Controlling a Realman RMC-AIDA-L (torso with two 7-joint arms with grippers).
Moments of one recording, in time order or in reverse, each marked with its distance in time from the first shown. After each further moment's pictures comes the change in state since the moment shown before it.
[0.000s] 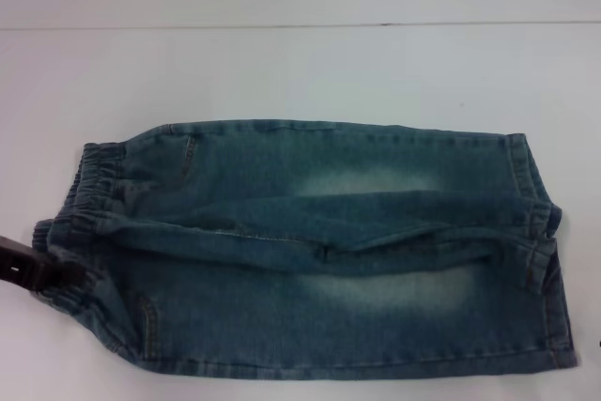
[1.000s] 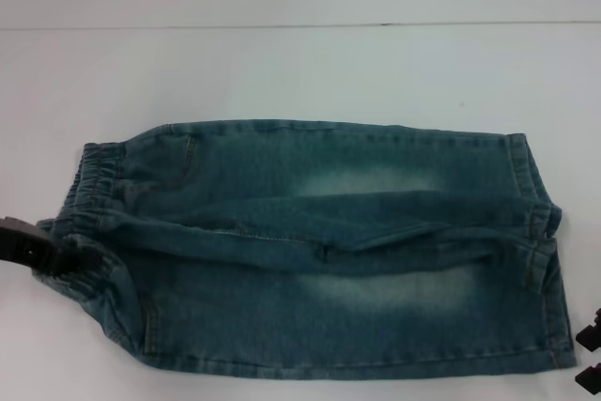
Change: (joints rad) left arm -0.036 -0.012 0.005 0.000 0.000 -0.004 0.000; right arm 0.038 0.055 -0.053 0.001 -0.046 0.088 0.021
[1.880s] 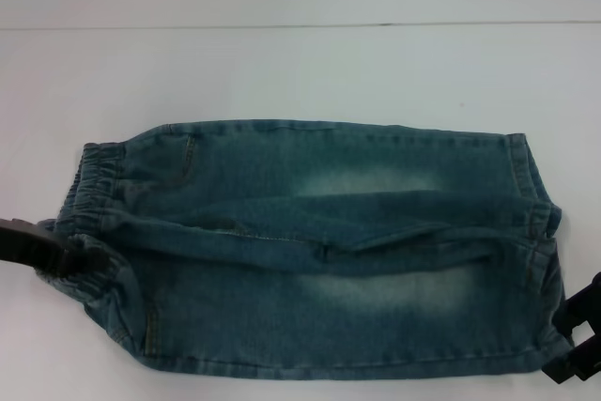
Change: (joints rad) left arm 0.001 -0.003 0.005 -0.017 -0.012 -0.011 0.001; right arm 0.007 0.026 0.013 0.009 0.050 0.022 -0.022
